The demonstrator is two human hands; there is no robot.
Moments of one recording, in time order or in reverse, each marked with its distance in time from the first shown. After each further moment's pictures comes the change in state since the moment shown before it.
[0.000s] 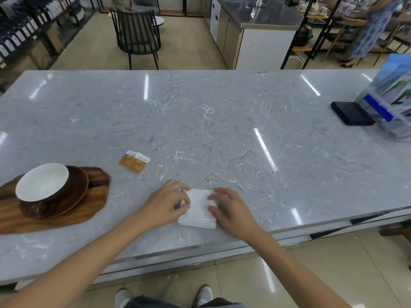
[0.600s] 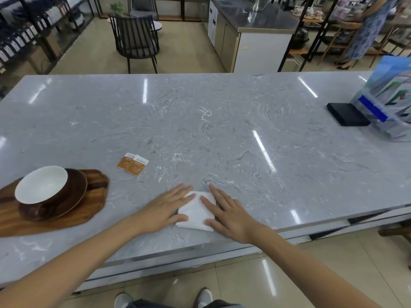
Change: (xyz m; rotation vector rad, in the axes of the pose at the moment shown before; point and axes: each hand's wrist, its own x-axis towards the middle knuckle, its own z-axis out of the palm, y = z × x) left_hand -0.002 -0.025 0.015 0.212 -0.292 0.142; right_hand -0.001 0.030 0.003 -0.458 -0.283 -0.253
